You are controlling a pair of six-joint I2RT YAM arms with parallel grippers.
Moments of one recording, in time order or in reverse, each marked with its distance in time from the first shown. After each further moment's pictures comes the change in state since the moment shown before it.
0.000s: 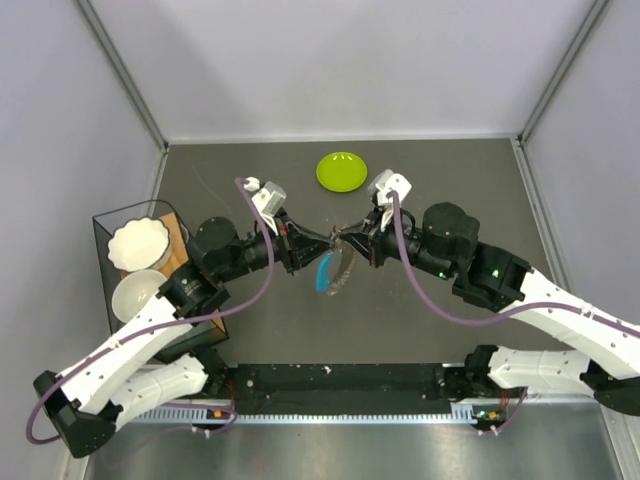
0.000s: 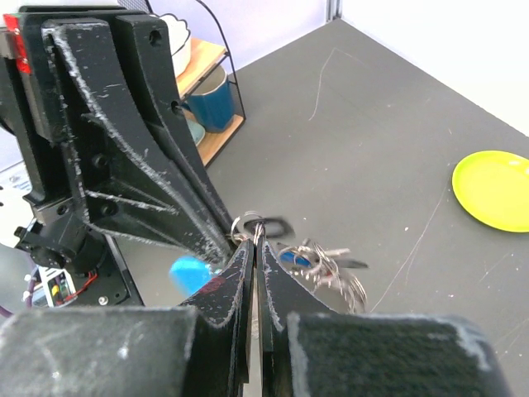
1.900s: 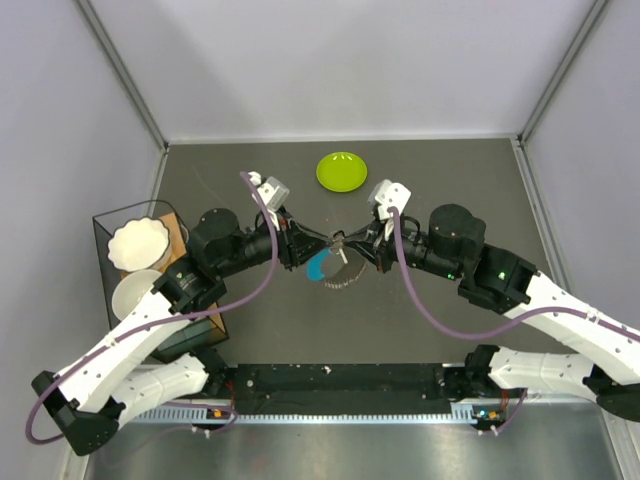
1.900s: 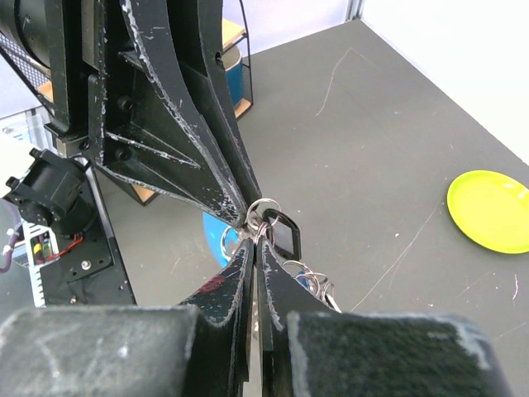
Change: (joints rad) left arm 0.024 0.027 0.089 -0.164 -0.044 0.072; right arm -0.035 -0.036 -0.028 -0.027 -0.117 -0.124
